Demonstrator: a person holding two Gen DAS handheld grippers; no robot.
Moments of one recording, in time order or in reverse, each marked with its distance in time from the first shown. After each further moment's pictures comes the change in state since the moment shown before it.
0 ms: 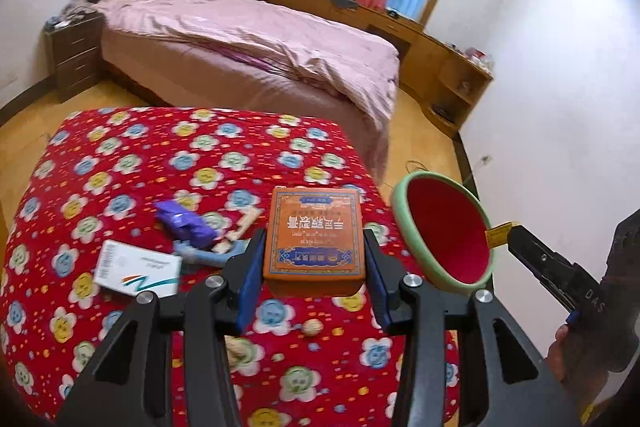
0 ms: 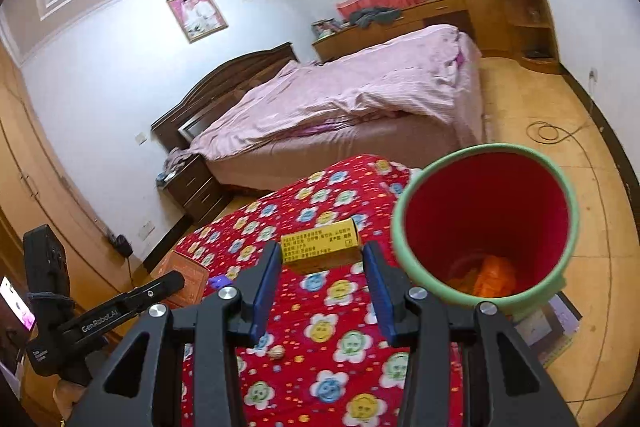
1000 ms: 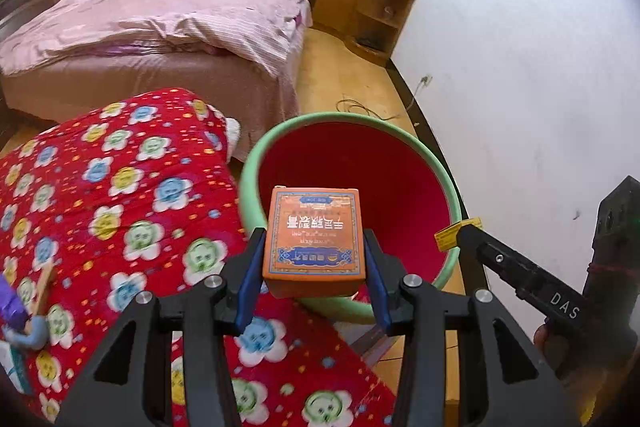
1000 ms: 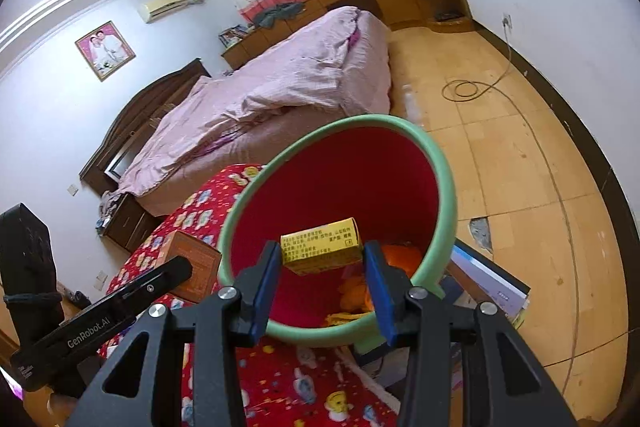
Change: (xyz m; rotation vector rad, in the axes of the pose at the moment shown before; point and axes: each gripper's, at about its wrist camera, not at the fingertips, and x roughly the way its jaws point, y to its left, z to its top) left arm 0.153 -0.153 -0.012 0.282 0.177 -0.180; right arm 0.015 -0.159 -0.005 0.229 0.010 -0.220
